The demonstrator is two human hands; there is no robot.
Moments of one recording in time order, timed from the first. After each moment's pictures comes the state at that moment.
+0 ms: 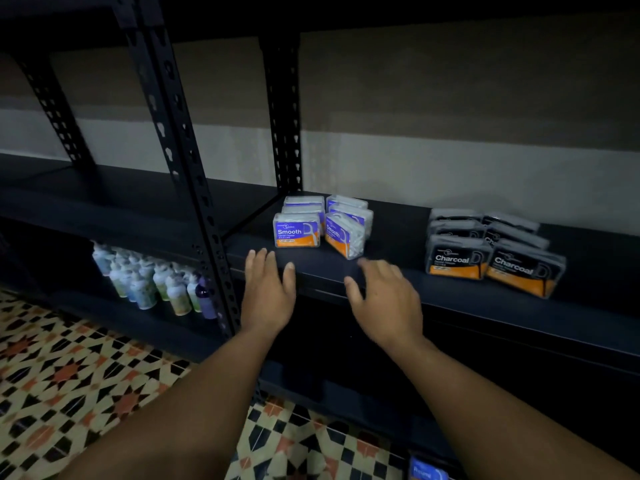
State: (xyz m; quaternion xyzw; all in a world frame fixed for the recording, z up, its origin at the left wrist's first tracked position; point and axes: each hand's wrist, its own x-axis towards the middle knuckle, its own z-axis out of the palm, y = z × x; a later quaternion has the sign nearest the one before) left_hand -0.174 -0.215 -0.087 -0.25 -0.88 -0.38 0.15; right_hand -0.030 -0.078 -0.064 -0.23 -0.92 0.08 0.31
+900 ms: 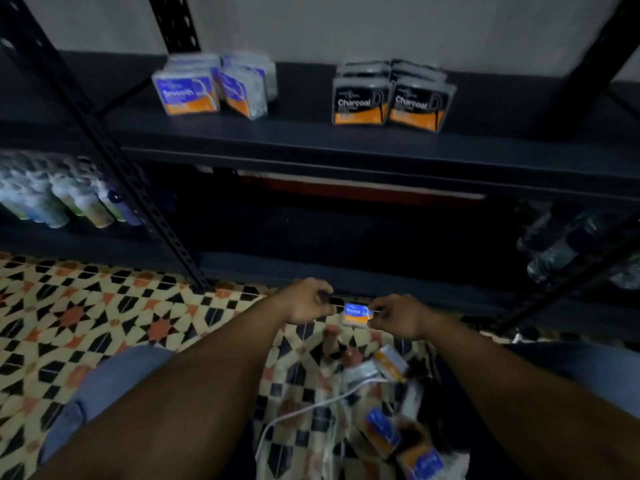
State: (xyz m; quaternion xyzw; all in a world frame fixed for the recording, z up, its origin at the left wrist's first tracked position) left_hand 0.020 -0.187 -0.216 -0.43 -0.79 -0.15 -0.42; right_hand 0.200 -0.044 -0.229 -0.32 -0.89 0.25 -0.22
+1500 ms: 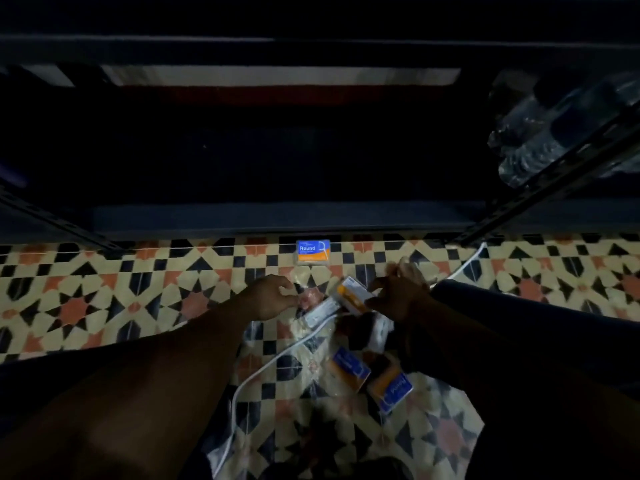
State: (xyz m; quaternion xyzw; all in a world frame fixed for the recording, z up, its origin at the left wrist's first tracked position) left_hand 0.043 -0.159 -0.387 -0.36 -0.78 -0.07 -0.50; right_hand 0.283 -0.013 -0.362 -0.44 -0.79 0.33 -0.26
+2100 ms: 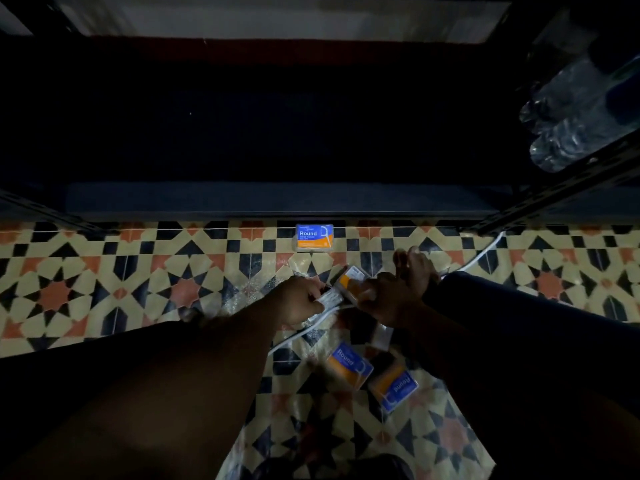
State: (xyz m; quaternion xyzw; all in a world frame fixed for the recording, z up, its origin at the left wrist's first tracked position) left_hand 0.082 -0.137 -0.446 -0.44 -0.73 -0.05 -0.52; right_hand 0.269 -0.015 -0.423 -0.36 -0.84 0.28 -0.29
